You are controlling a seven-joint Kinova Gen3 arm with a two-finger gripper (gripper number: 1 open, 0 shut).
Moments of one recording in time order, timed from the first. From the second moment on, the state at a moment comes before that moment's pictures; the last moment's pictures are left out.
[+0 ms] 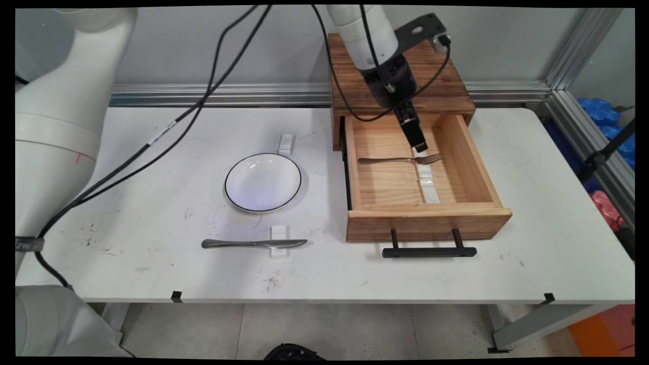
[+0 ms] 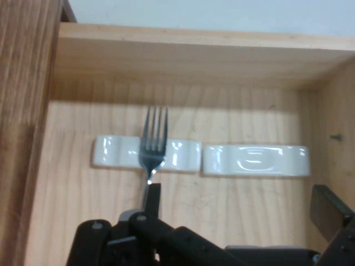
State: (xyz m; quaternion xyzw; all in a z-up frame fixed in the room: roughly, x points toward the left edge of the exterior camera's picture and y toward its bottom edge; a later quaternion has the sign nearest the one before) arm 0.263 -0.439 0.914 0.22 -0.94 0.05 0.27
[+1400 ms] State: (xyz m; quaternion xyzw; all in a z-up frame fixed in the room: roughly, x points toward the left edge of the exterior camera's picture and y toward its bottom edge) arm 0.427 -0.310 0.949 0.22 -0.94 0.01 0.27
